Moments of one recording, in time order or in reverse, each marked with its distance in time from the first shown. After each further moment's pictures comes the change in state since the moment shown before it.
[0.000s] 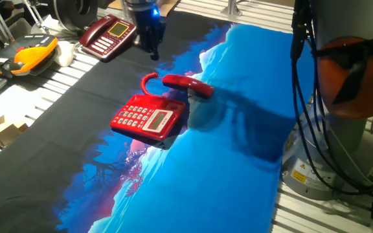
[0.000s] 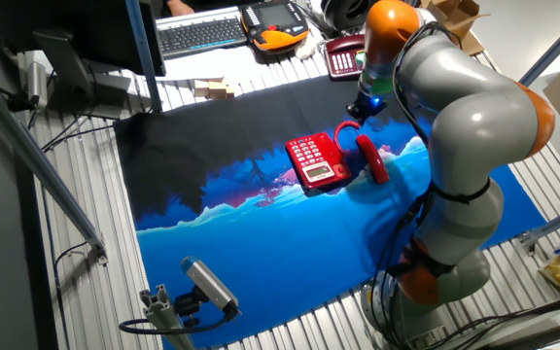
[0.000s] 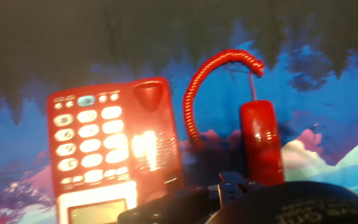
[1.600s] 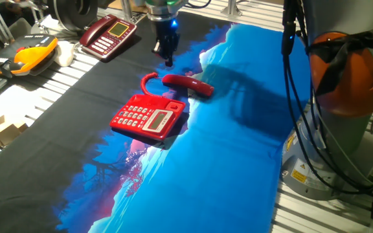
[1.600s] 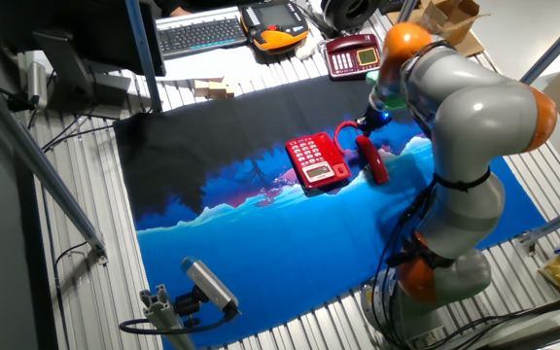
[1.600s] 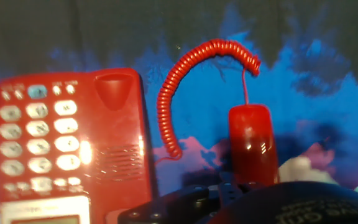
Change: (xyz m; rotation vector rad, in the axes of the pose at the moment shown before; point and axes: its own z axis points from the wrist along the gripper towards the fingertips) arm 0.005 -0.032 0.077 -0.085 0.006 0.012
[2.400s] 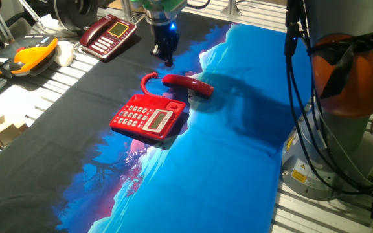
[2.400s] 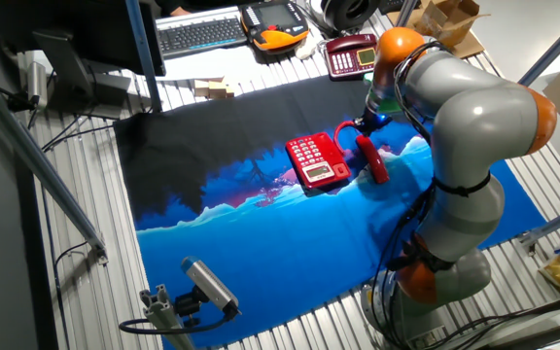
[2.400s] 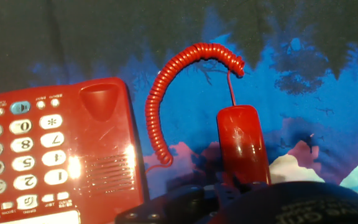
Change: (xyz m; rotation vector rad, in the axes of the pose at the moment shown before) arm 0.000 0.000 0.000 0.080 -0.050 -0.008
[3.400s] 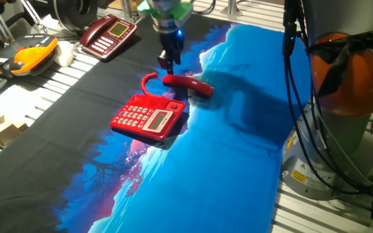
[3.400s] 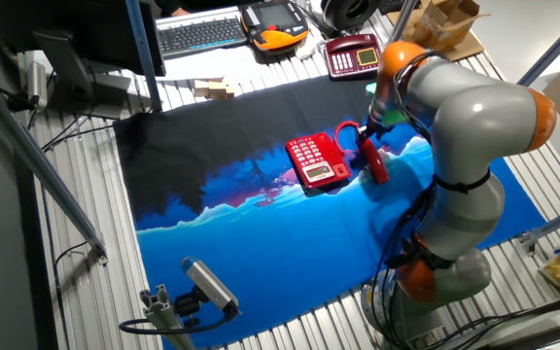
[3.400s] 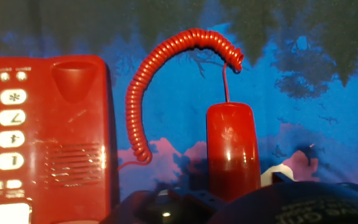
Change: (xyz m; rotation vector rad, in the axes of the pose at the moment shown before) arm 0.009 -0.021 0.045 0.016 -0.049 -0.099
